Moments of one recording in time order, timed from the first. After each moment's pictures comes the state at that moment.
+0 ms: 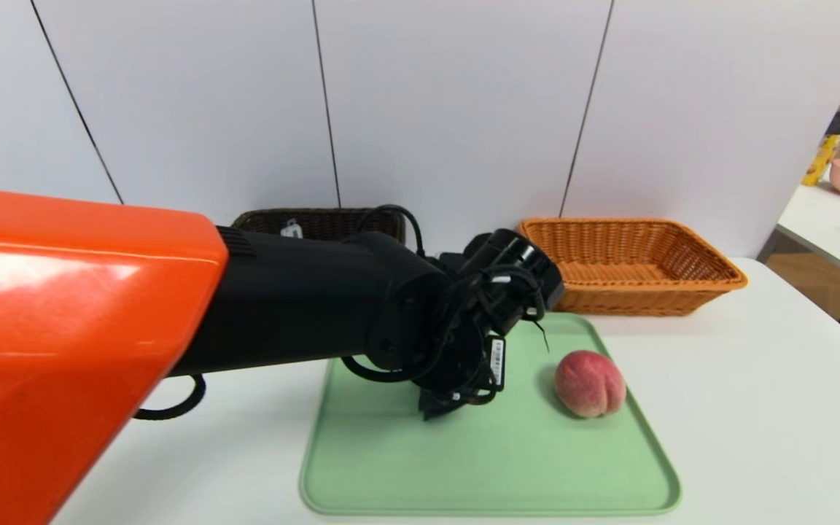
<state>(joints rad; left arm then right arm) -0.93 2.12 -1.71 0.52 0.43 -0.62 0.00 0.00 0.00 0.00 0.00 -0.01</state>
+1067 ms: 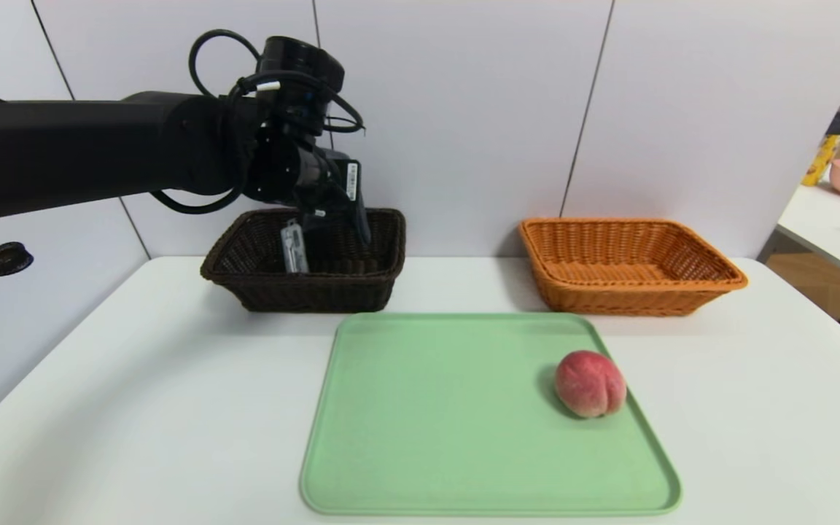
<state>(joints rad) -0.49 2.01 -1.88 0.29 0.43 -0.19 0.00 0.00 0.00 0.00 0.00 -0.01</state>
